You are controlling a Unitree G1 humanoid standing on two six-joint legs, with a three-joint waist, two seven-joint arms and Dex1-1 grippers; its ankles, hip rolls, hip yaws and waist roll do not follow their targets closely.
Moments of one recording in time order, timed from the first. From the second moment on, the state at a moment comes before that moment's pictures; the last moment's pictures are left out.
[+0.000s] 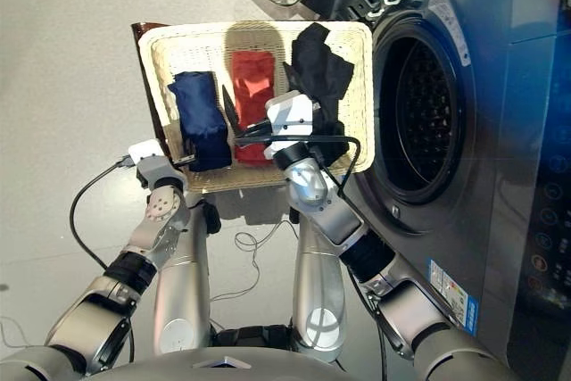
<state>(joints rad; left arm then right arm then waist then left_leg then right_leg) -0.21 0.30 -0.24 0.32 -0.51 -0.23 0.54 -0.53 -0.36 0.56 0.00 0.28 -0.27 -0.28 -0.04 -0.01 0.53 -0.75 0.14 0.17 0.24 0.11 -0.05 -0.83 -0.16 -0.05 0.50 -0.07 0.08</state>
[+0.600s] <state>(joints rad) -0.20 0.40 -0.37 -0.02 -0.23 -0.28 0.49 -0.47 -0.41 0.45 -0.09 0.26 -0.27 -0.31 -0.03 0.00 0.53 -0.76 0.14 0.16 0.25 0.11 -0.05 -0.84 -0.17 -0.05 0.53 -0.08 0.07</state>
